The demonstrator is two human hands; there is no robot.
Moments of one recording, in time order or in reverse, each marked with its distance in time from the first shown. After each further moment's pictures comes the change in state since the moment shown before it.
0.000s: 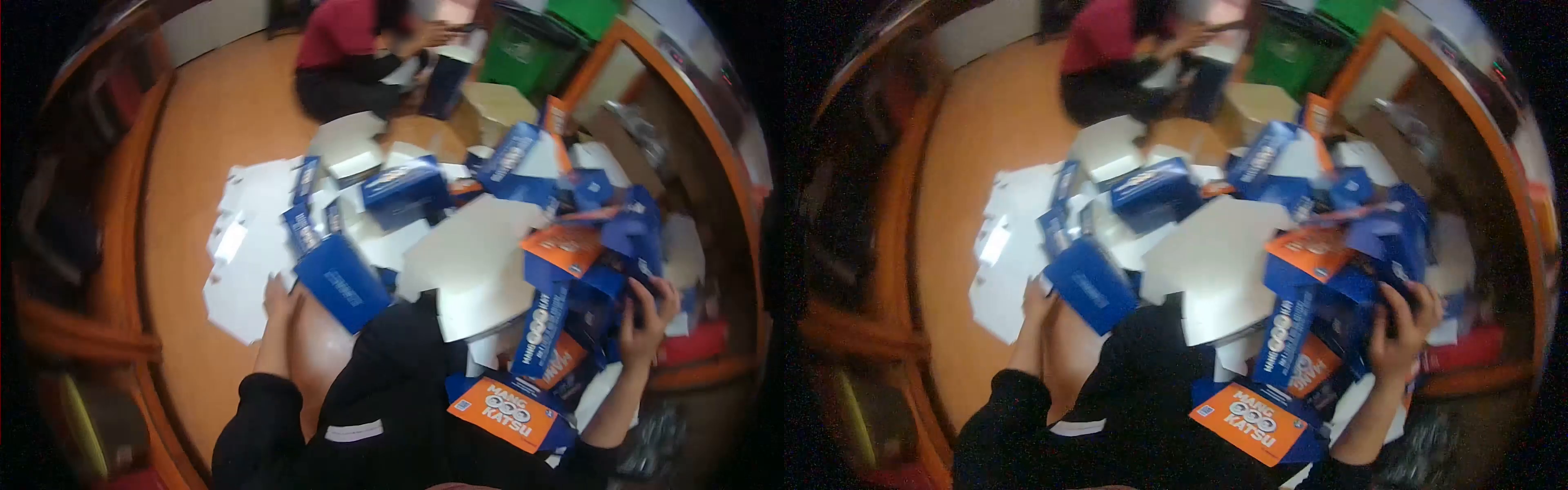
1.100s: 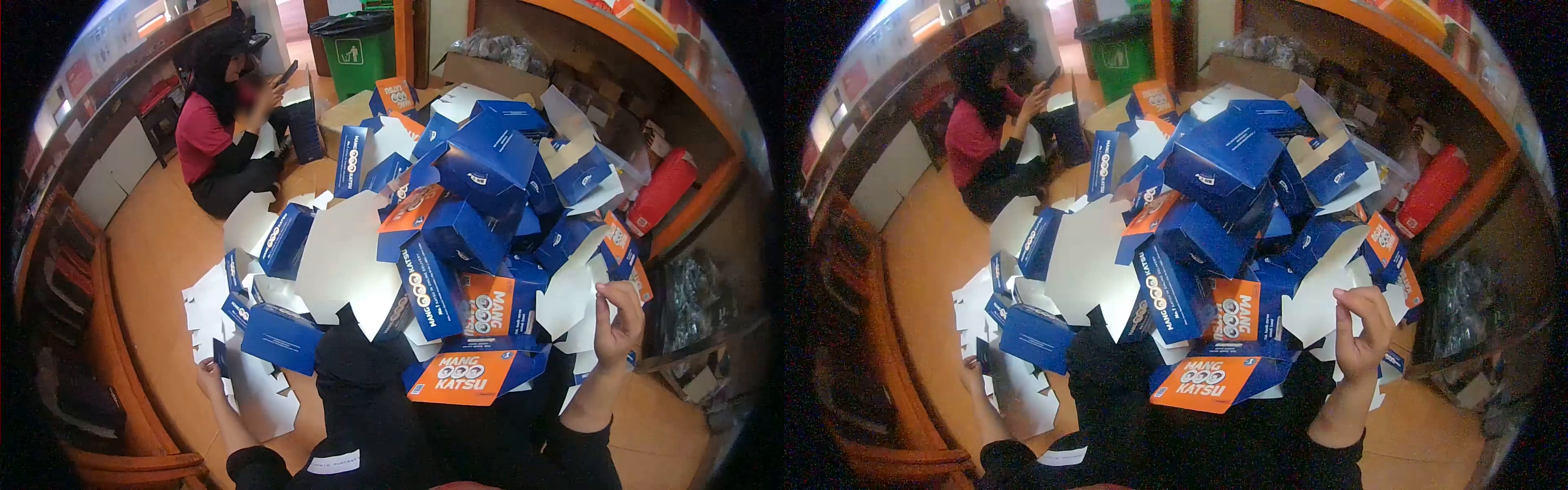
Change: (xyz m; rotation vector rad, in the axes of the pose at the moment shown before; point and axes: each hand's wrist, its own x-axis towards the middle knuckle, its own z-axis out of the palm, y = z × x) left_hand 0.057 -0.031 -0.135 -0.200 0.088 -0.022; right_hand -0.133 0.018 -0.089 0.465 0.290 0.439
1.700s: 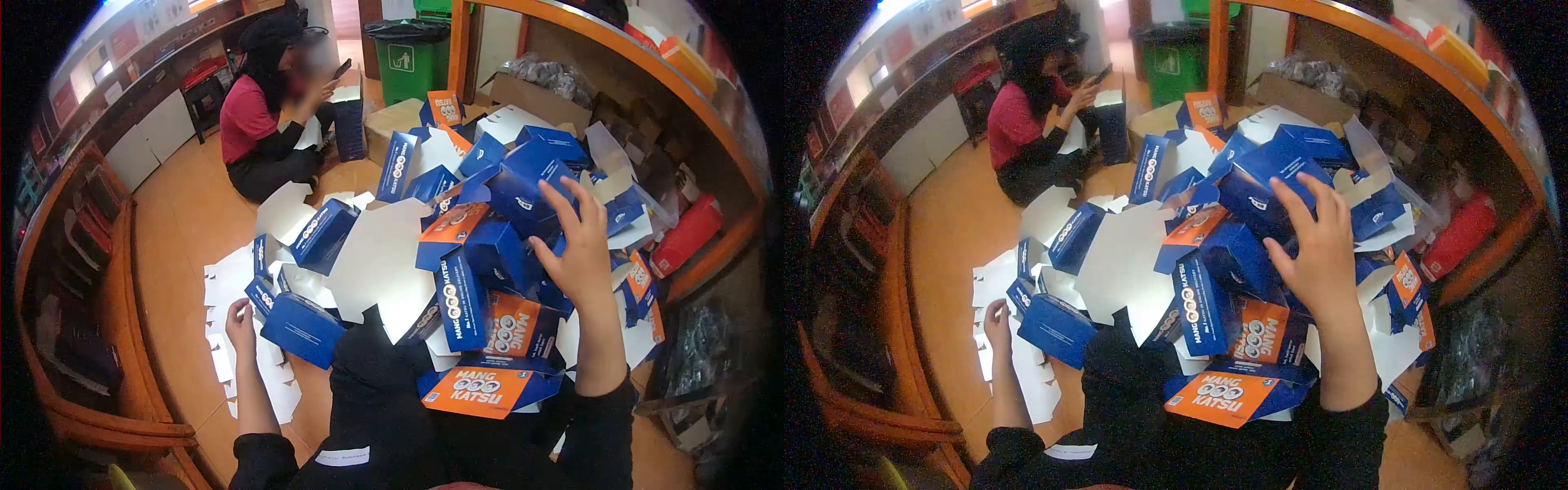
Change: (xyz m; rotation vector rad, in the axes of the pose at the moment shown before) left_hand -0.029 0.169 0.008 -0.605 0.002 0.193; right_hand 0.102 -0.032 0.098 -0.288 -0.270 -0.195
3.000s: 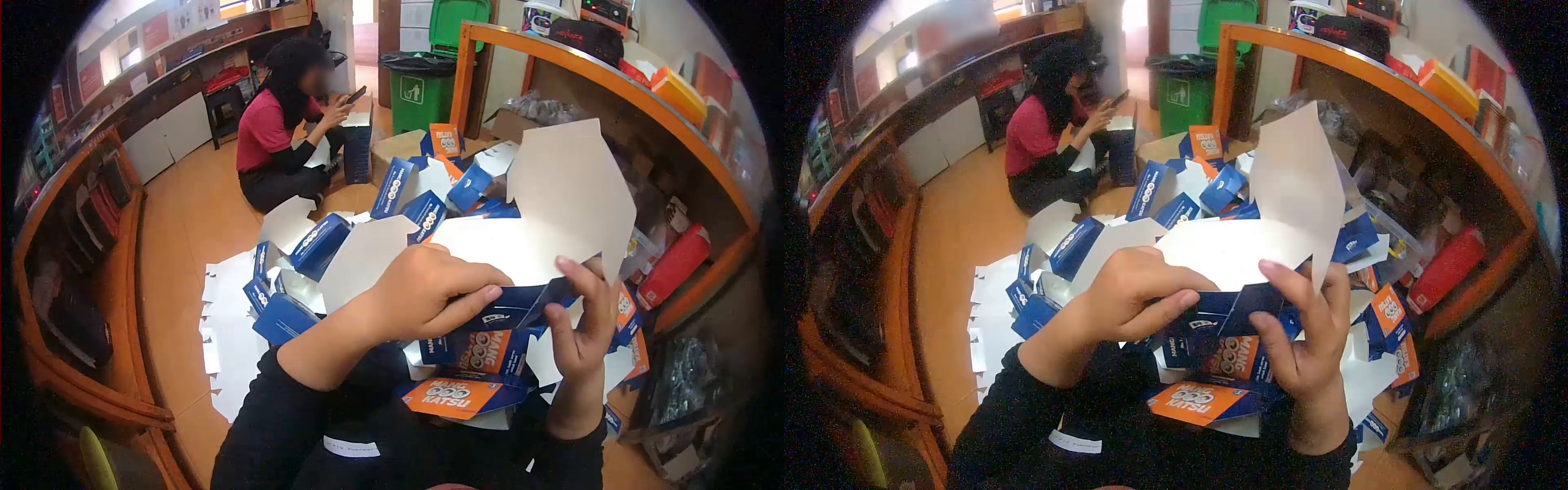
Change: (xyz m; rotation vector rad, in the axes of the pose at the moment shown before) left_hand -0.101 0.394 0.130 -0.364 -0.798 1.155; right_hand -0.042 -0.023 -0.080 0.538 0.192 -0.046
